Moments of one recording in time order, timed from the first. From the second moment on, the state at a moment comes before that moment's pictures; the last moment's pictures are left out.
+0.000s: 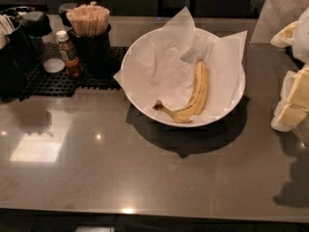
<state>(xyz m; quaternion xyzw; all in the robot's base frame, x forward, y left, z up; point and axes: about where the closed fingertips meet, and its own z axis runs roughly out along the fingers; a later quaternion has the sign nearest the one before) 0.438 -0.217 0.976 -0.60 0.78 -0.03 0.16</state>
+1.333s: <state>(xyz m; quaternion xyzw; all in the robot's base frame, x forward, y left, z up) 0.444 -0.147 0.988 -0.67 0.70 0.01 0.22</state>
